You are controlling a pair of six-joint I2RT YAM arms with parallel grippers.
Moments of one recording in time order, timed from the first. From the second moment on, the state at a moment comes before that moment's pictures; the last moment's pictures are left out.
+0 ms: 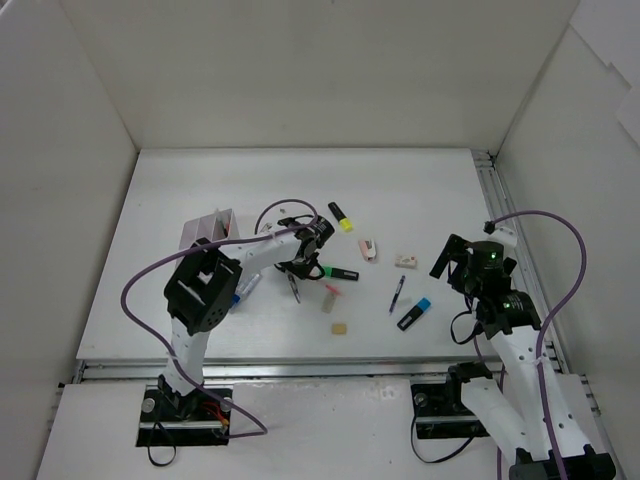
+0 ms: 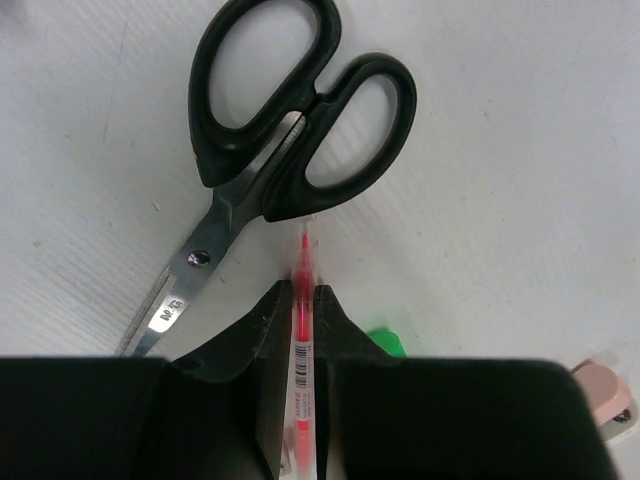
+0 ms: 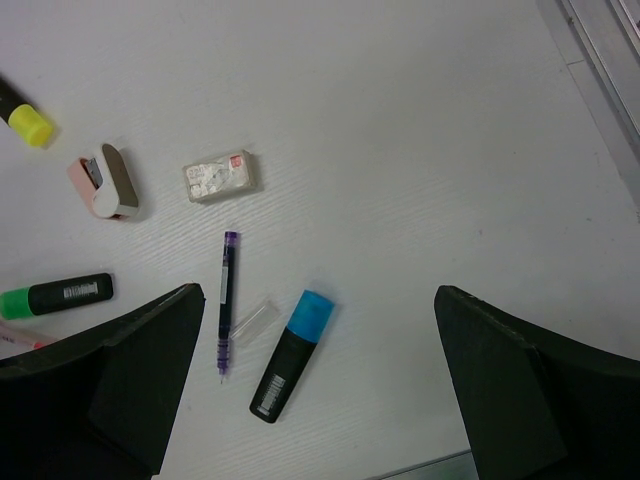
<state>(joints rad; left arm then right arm) -0.73 2.01 1.47 -0.84 -0.33 -1.73 0.11 0.74 0.70 -0.64 0.26 0.46</state>
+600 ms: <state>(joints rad) -0.78 1.62 1.41 -0.53 -0.56 -1.13 0.11 0.70 0.70 -0.65 0.27 0.45</state>
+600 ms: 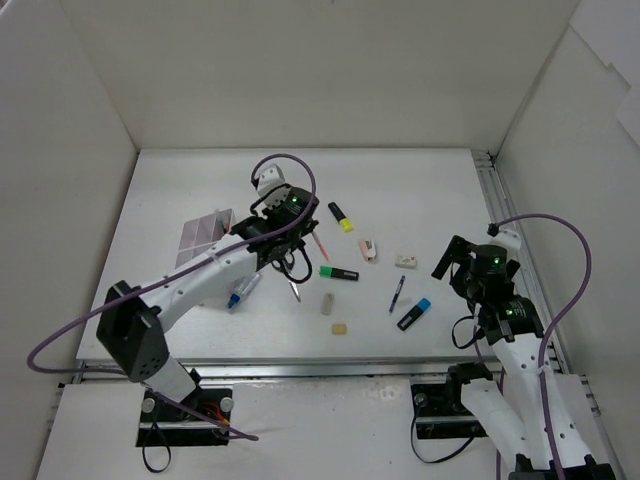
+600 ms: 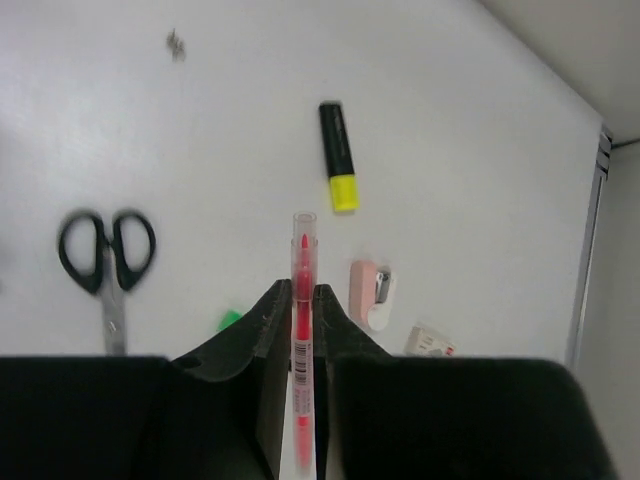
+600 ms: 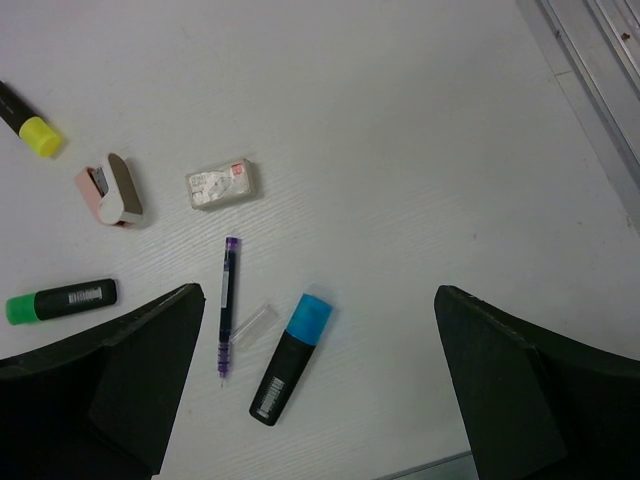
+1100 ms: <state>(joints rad) -0.49 1.11 0.97 0.22 -0.62 0.04 0.11 0.70 0.70 -0.65 0.30 0.45</state>
